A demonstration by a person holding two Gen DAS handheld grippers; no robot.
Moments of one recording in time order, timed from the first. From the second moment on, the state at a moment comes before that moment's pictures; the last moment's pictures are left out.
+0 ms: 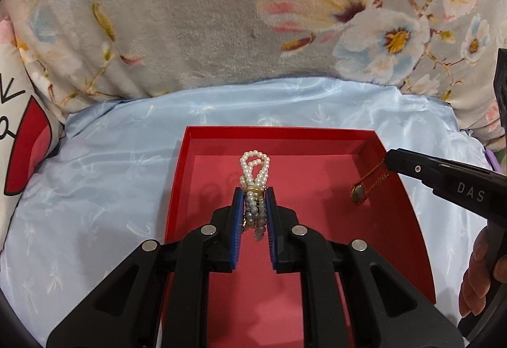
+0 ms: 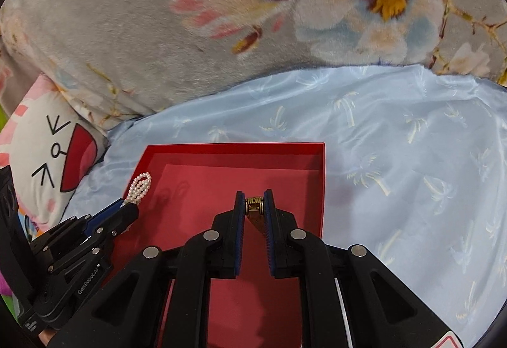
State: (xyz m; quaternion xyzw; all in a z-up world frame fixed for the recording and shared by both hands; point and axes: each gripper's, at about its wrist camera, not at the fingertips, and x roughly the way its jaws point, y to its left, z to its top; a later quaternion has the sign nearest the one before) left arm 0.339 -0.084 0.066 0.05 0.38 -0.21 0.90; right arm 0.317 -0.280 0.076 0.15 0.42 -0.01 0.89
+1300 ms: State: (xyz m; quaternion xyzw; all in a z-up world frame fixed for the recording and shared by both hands) left arm 0.190 0.002 0.076 0.01 0.34 -0.16 0.93; right arm 0.119 -0.244 0.079 0.13 0.37 -0.02 0.92
